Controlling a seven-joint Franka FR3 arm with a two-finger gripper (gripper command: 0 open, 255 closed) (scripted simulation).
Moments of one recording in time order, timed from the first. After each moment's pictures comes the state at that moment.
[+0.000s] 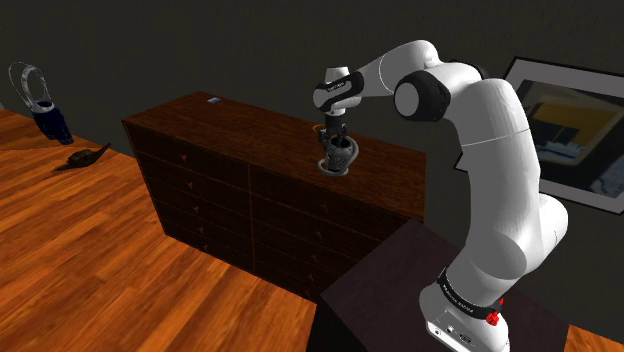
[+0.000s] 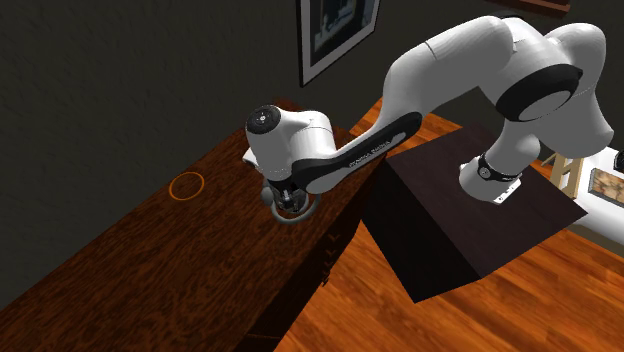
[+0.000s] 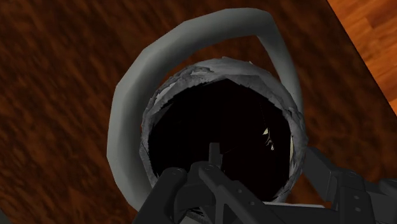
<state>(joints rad) -0.13 0.73 -0.19 -1.42 0.04 2.08 -0.13</state>
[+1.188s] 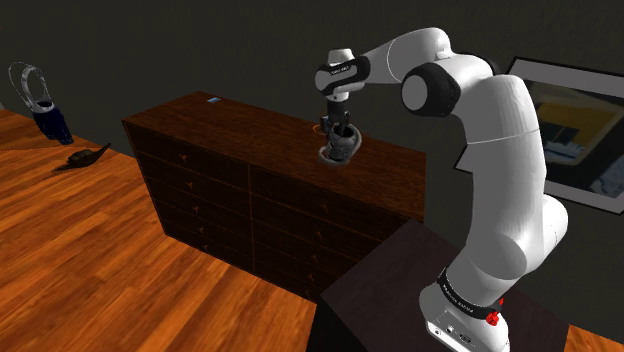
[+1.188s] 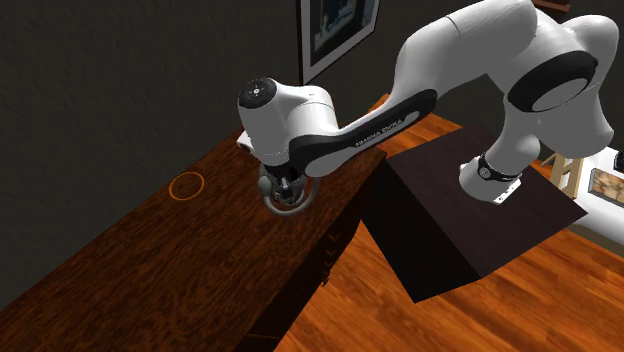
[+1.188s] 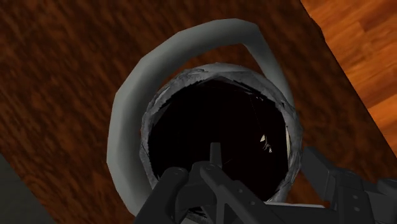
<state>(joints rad) -0.12 0.66 -0.19 -1.37 0.03 1.96 -0.13</state>
